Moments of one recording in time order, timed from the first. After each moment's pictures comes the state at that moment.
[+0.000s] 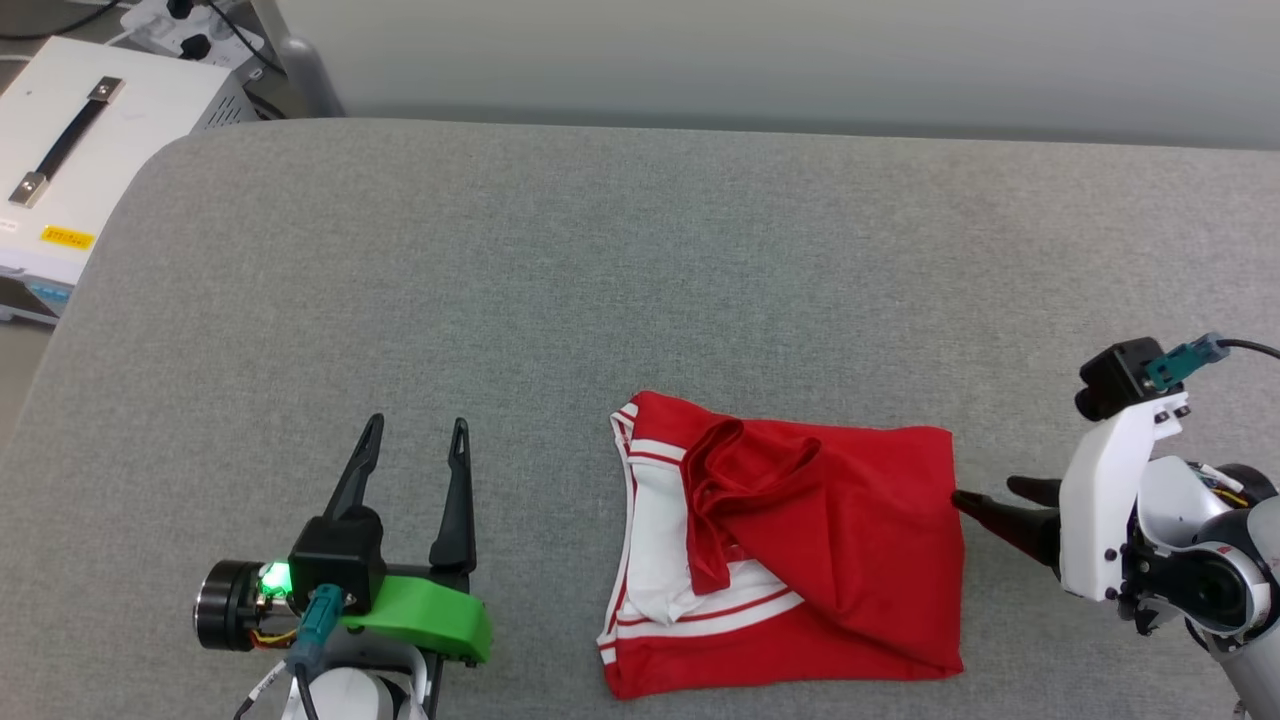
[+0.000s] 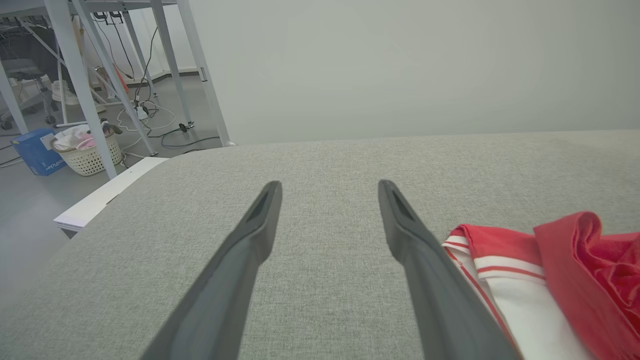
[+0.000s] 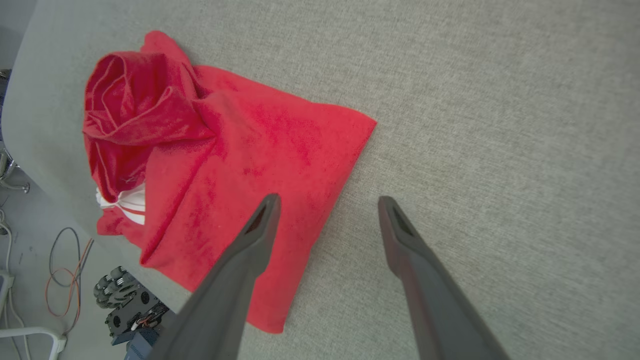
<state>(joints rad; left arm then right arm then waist) -0.06 0.07 -0.09 0.10 -0.04 -0.02 -0.26 -0.33 -0.52 0.36 0.12 0.88 0.13 0.75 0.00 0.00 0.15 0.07</state>
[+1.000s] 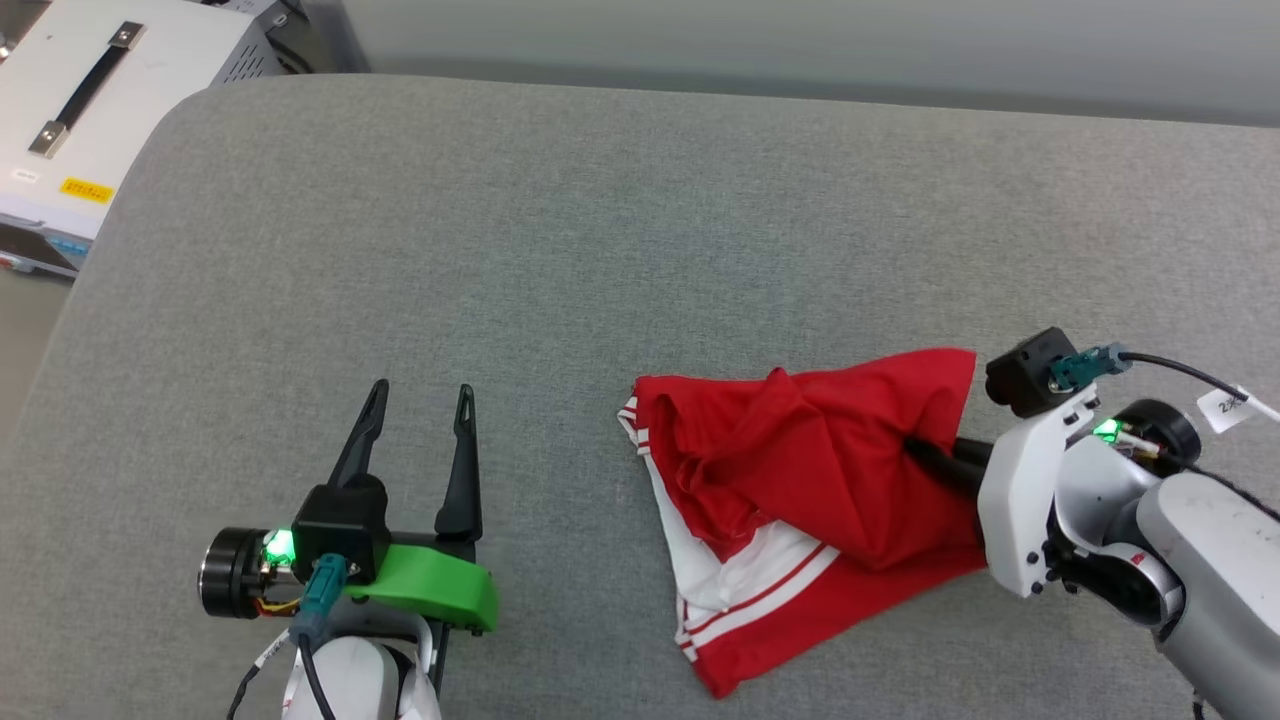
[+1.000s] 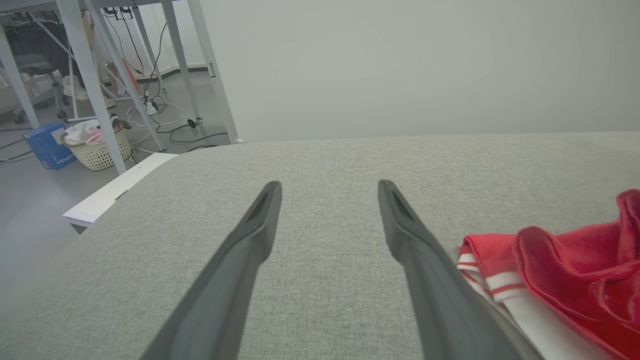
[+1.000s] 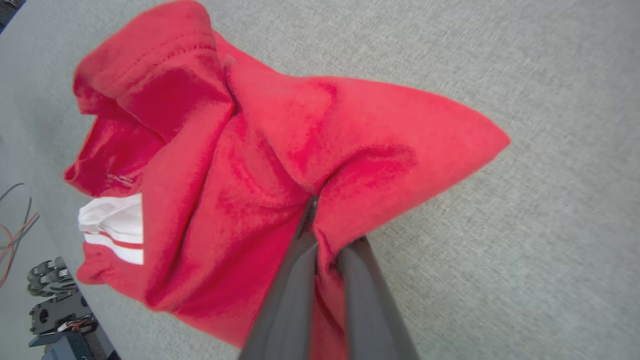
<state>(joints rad) -0.12 0.07 -0.09 0.12 -0.04 -0.02 -0.26 -0.49 -0.56 0.71 0.21 0.80 0.13 0.39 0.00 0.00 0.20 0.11</state>
